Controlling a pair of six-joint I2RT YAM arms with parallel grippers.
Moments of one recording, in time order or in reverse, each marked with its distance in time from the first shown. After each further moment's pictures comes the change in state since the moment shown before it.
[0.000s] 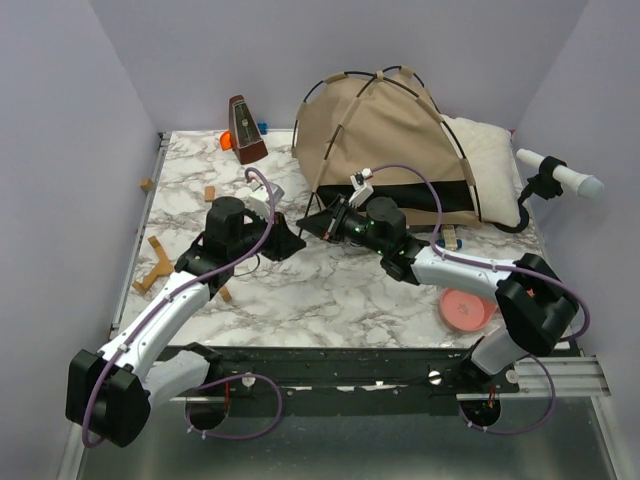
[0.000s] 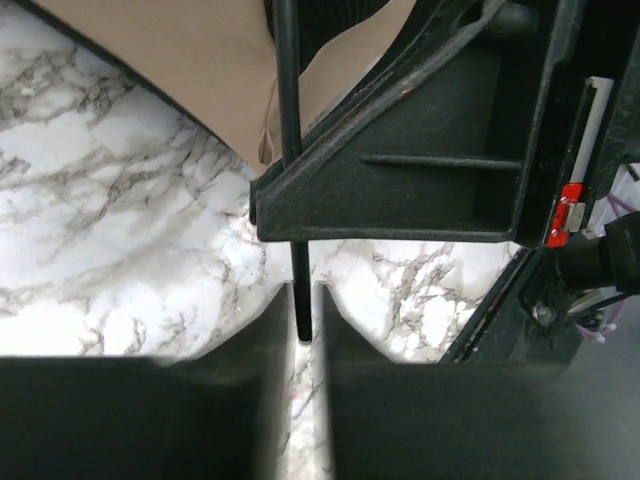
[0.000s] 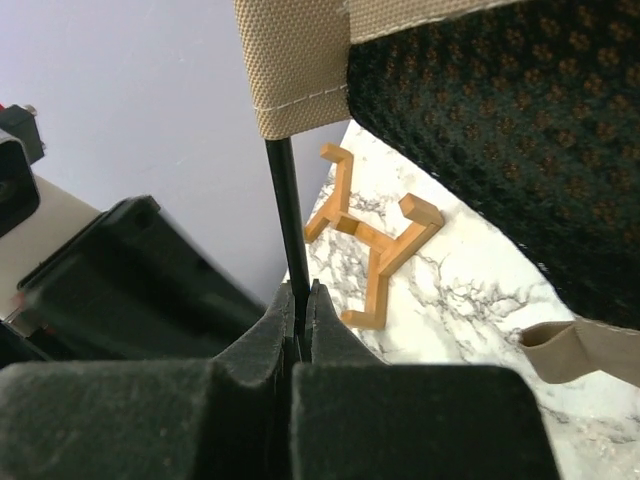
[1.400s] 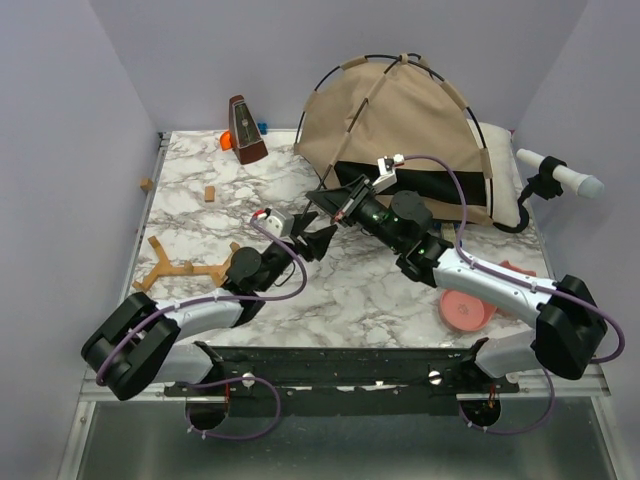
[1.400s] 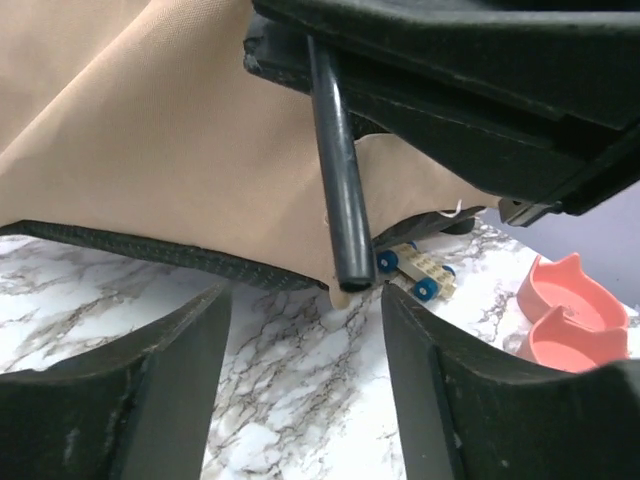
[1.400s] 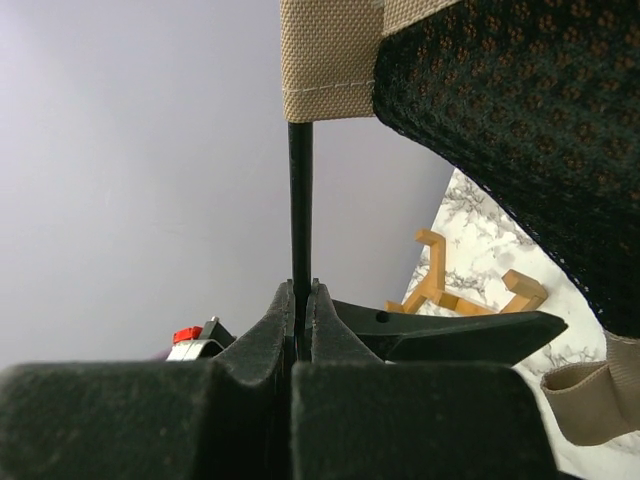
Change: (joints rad) left arm -0.301 0.220 -0.371 1.267 -0.496 0.082; right arm 0.006 -0.178 0.040 -0.032 0.153 0.152
